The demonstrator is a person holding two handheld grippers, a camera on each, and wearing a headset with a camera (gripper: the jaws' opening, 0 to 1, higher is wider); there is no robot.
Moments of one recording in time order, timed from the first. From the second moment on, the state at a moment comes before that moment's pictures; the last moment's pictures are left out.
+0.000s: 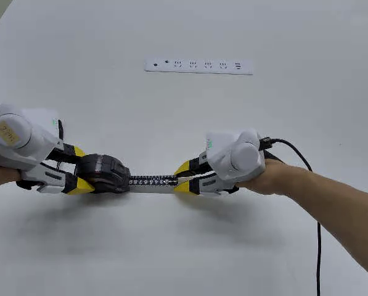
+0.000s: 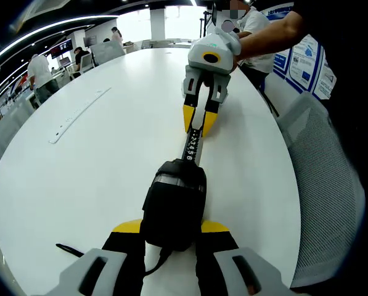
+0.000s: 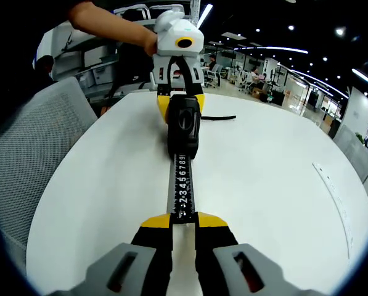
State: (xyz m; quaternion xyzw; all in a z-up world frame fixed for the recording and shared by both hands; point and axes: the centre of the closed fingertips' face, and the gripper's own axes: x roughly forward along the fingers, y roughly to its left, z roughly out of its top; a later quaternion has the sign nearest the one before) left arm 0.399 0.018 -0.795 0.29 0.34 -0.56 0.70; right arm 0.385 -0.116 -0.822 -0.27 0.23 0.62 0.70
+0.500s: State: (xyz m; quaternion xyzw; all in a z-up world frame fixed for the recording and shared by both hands) left arm 0.400 0.018 -0.795 0.29 0.34 -0.56 0.70; right arm 0.385 -0.131 -0.822 -0.27 0.24 0.62 0.70
